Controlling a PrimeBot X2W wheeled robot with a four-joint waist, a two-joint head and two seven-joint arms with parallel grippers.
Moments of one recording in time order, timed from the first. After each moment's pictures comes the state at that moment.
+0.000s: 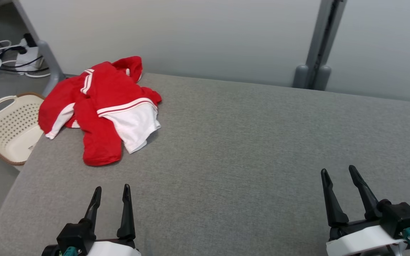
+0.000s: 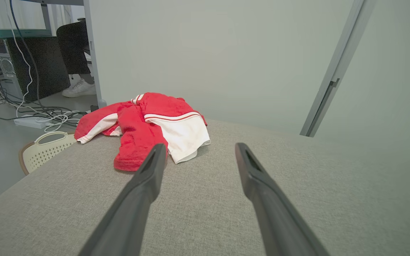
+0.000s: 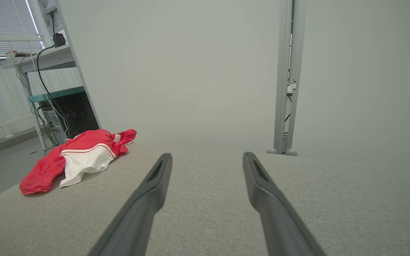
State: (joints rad) left arm 0.05 0.05 -0.15 0.17 -0.28 0.12 -0.26; right arm -0.01 -0.05 0.07 0.15 0.18 0.13 -0.26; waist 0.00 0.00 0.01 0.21
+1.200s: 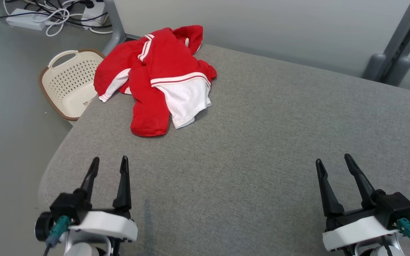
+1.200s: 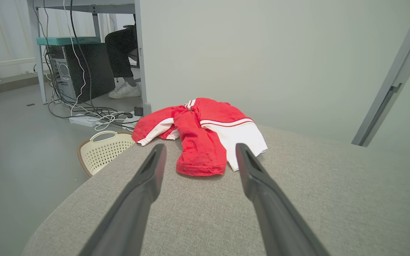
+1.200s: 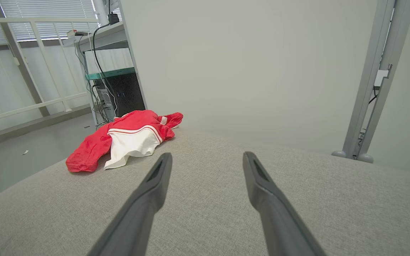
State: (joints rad) left arm -0.09 0.07 -0.15 0.23 -0.30 0.08 -0.26; right arm -0.06 -0.05 0.08 0.15 0.13 0.13 -0.26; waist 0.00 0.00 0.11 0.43
